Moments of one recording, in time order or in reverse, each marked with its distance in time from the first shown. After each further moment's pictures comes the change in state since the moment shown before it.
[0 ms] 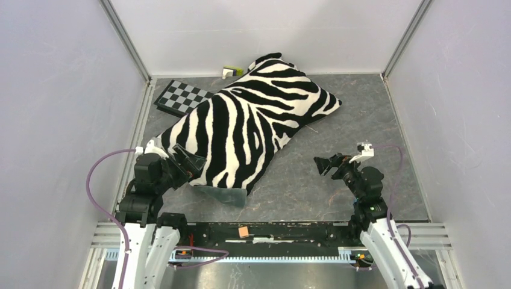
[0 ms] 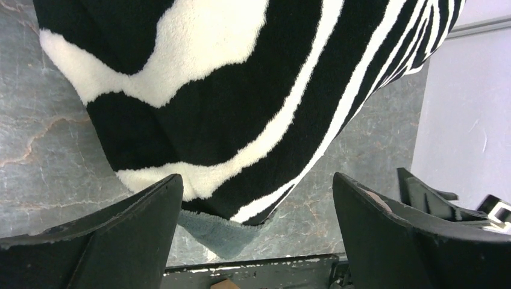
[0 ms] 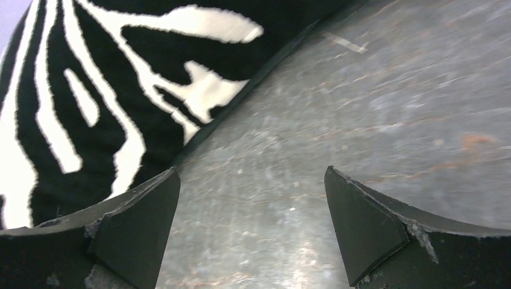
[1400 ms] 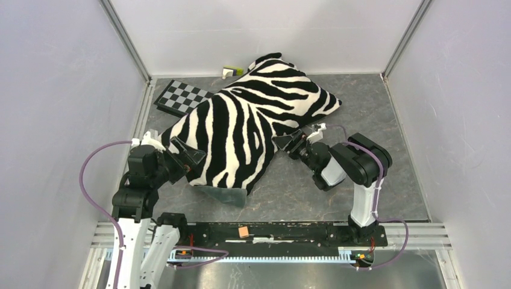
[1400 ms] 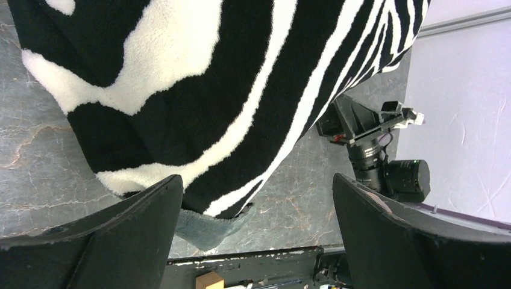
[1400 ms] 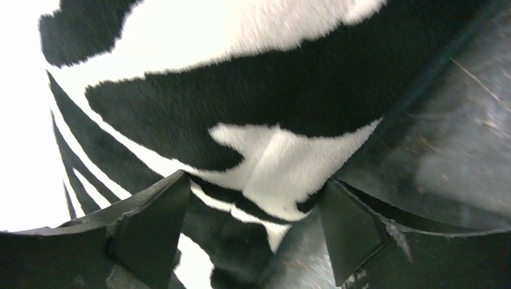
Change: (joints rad) left arm 0.000 0.082 0.146 -0.051 0.029 -0.006; right arm 0.350 1.558 0.312 1.295 0.091 0.596
